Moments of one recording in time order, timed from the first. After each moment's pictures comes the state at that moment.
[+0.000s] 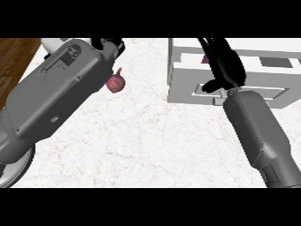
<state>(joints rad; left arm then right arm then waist) -1.21 0.34 -0.59 -0.93 0.87 0.83 0.02 -0.78 -0.15 -0.04 -0.77 1.25 -0.38 -0.13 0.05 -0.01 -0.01</state>
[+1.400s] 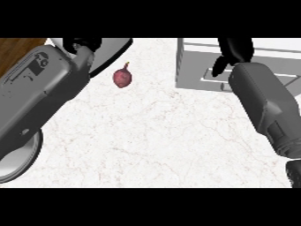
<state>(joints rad) -1.11 0.46 -0.56 -1.16 0.80 0.83 0.14 -1.16 -0.24 -0.18 -0.20 1.30 -0.62 -0.10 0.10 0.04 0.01</state>
